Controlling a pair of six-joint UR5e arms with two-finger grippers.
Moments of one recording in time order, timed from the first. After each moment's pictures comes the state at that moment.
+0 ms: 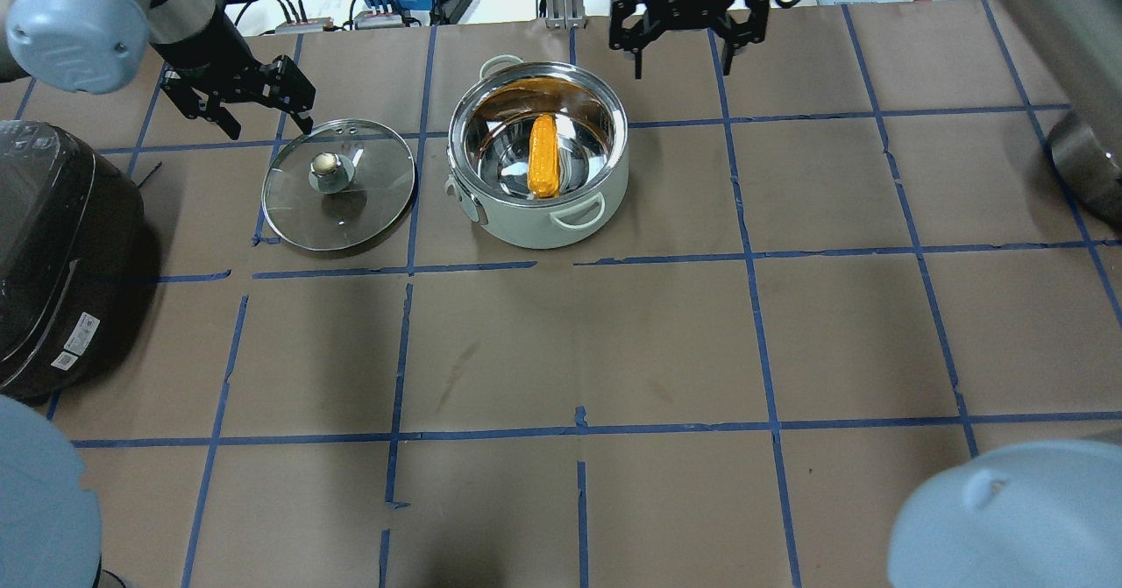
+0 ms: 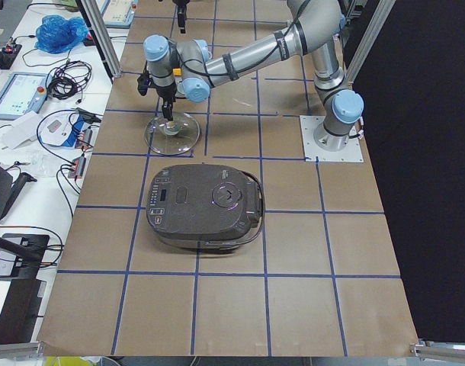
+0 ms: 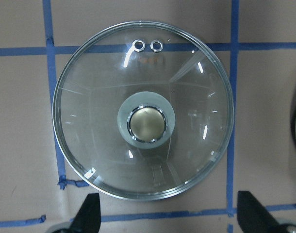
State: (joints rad) left arm -1.38 -1.87 -1.43 -1.44 1.53 0.21; right arm 1.72 -1.20 1.16 -1.50 -1.60 0.22
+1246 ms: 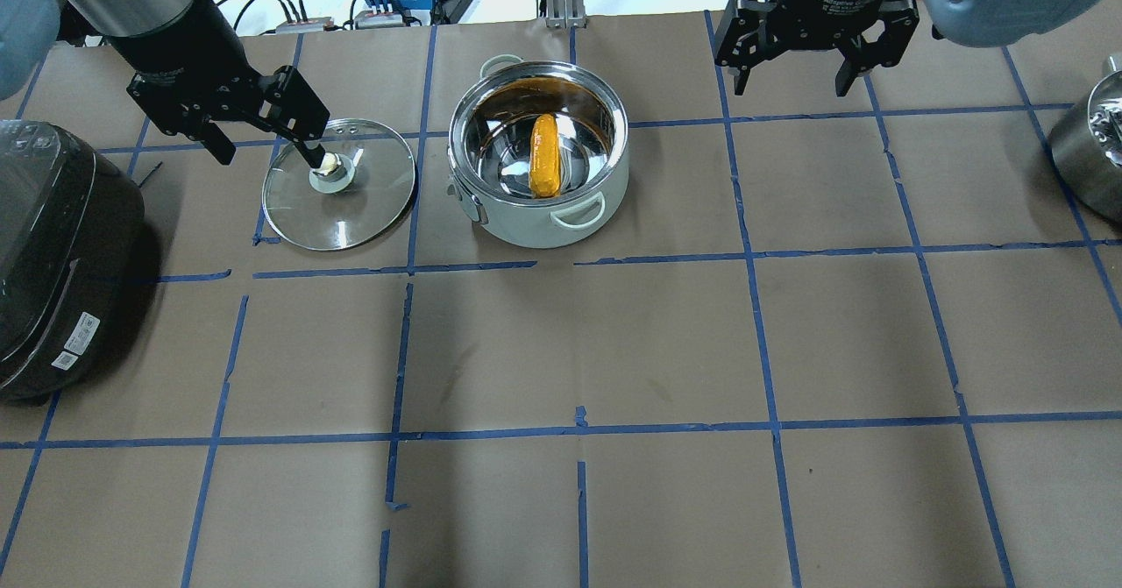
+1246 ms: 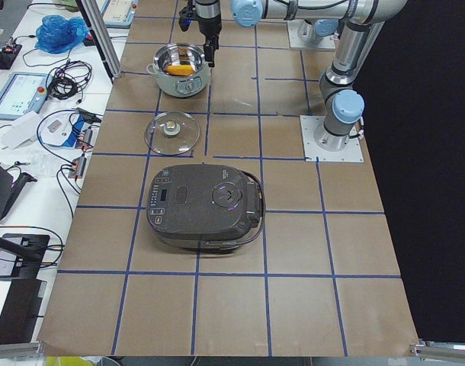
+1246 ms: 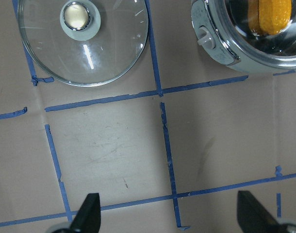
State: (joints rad) left arm -1.49 -1.64 -1.48 -1.65 1.53 0.22; right arm 1.65 -1.44 1.41 -1.63 -1.60 0.16
